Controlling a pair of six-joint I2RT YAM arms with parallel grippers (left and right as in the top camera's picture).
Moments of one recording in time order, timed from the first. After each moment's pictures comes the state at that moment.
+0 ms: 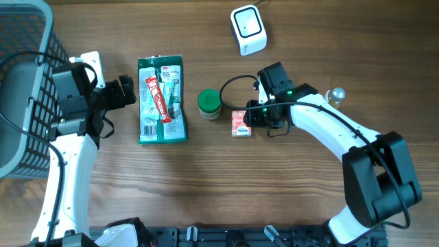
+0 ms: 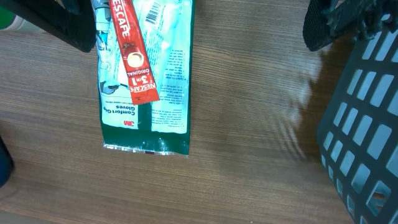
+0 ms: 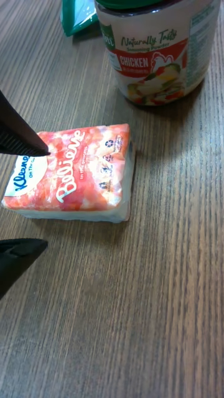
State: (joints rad) left arm 0.19 1.32 0.96 -0.42 0.10 -0.05; right arm 0.42 1.79 1.11 -0.59 -0.27 0.44
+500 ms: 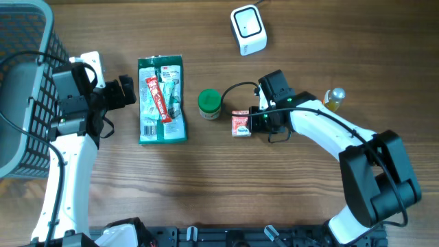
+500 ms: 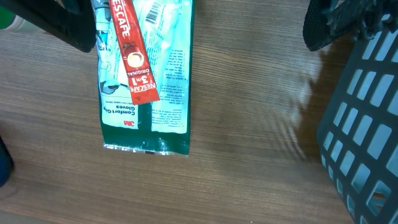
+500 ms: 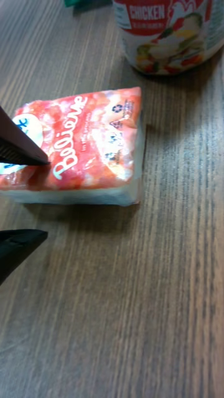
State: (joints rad) left arm 0.19 1.32 0.96 -0.42 0.10 -0.05; right arm 0.42 1.79 1.01 -0.49 -0.27 0.43
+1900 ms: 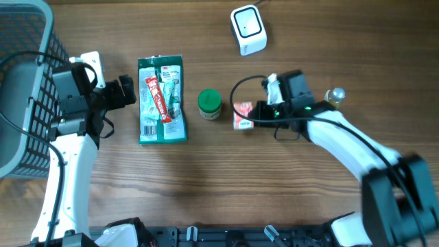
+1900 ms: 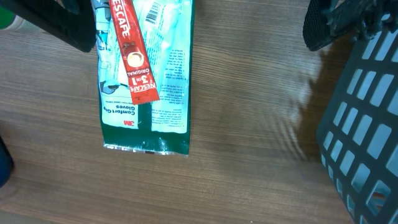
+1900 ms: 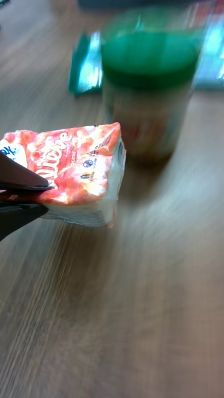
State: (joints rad) left arm 0.19 1.32 0.96 -0.42 0.10 -0.05; right arm 0.35 1.63 0.90 -0.29 -0.44 0.41
